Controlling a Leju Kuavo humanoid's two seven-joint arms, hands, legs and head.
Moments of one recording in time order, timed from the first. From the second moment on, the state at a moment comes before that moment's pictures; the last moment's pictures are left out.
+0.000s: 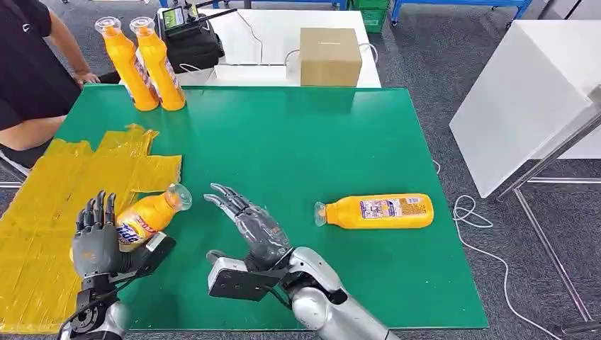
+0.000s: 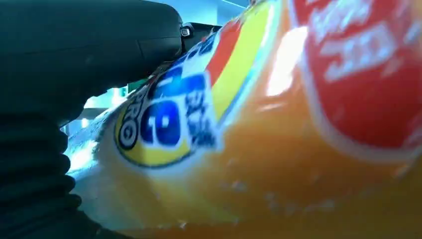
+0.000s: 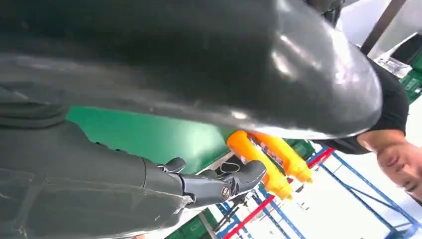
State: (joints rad) left arm -0.08 -0.02 0.21 -1.02 -1.52 0.70 -0.11; right arm -0.32 0.18 0.91 -1.06 0.47 -0.02 -0.25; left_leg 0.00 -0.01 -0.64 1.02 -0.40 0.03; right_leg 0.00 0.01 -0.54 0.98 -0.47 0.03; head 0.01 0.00
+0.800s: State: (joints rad) left arm -0.08 -0.01 0.20 -1.02 -1.56 0.70 -0.03; right arm -0.32 0.16 0.91 -1.07 0.46 -0.02 -0.25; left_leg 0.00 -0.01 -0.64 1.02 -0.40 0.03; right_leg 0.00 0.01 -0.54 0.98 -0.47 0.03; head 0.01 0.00
